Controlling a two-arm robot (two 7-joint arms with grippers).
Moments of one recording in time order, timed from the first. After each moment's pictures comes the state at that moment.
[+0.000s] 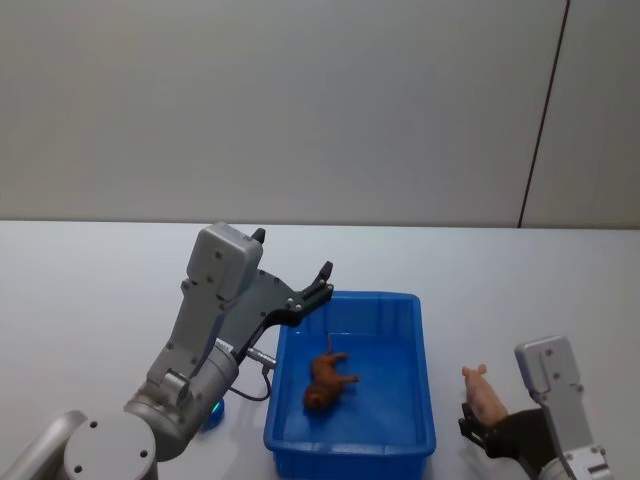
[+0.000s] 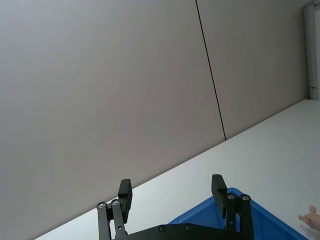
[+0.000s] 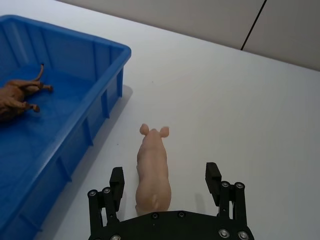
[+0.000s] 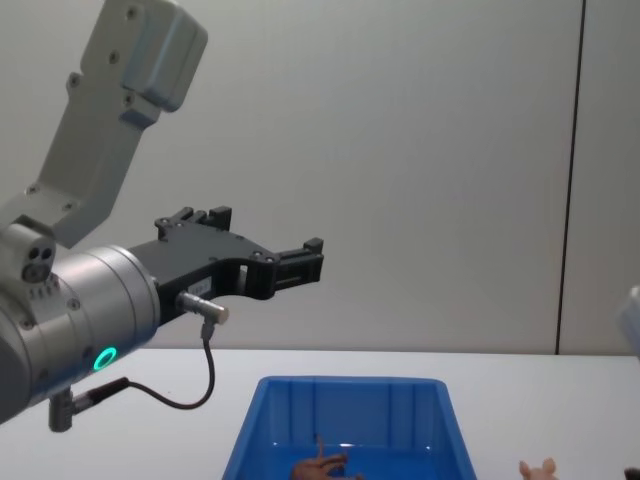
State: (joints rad) left arm -0.24 0.38 0.45 -1.63 -0.20 0.01 -0.01; right arm -0.02 0.16 -0.29 -1.58 0.01 0.33 -0.07
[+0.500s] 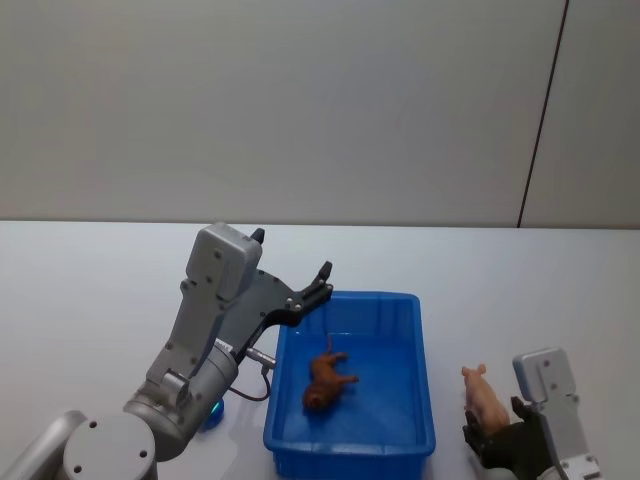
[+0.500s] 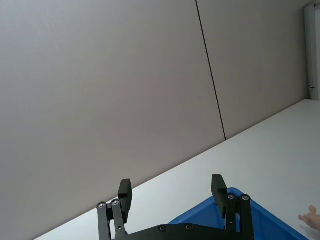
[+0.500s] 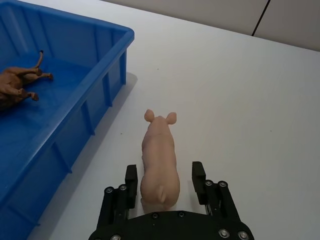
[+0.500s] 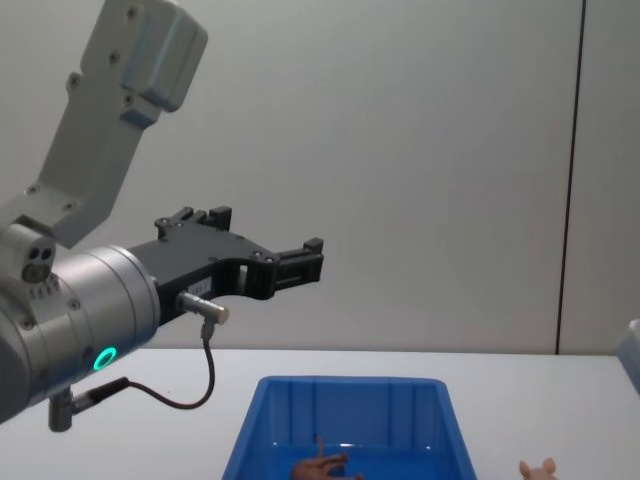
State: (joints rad) left arm -0.24 0.38 0.45 -1.63 -0.20 0.01 -0.01; right arm 0.00 0.15 -0.28 -1.50 0.03 0.29 -0.04
